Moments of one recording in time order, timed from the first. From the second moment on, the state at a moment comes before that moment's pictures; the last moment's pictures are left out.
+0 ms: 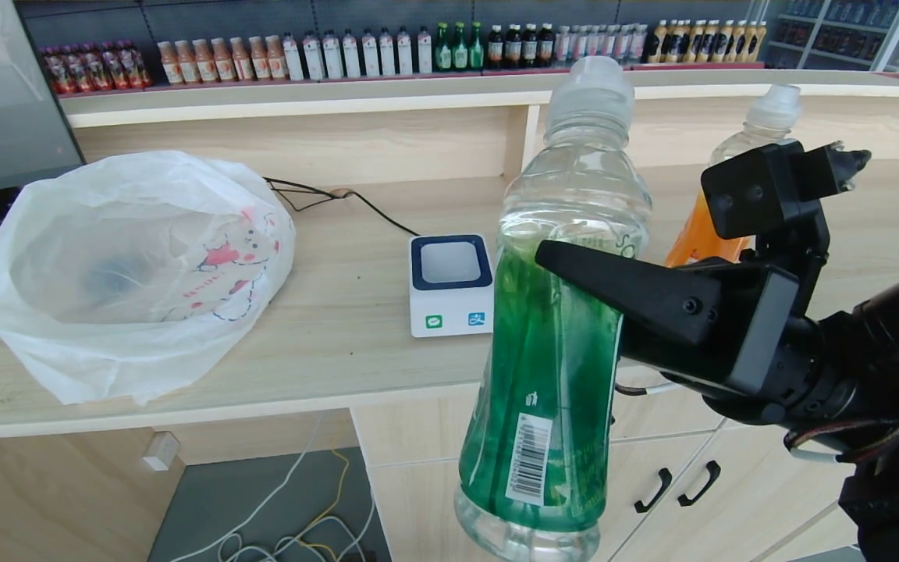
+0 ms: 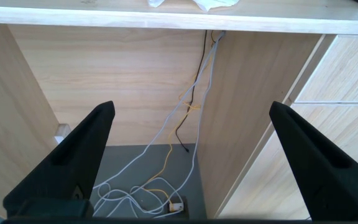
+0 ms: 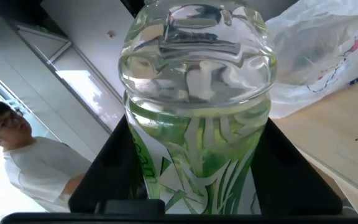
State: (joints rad) left arm 0.00 0.00 0.00 0.00 0.00 0.00; right arm 0.69 1.68 -0.63 -1.57 0.66 0.89
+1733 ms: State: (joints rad) left arm 0.00 0.00 0.00 0.00 0.00 0.00; right arm 0.69 1.51 -0.50 -1.53 0.42 0.16
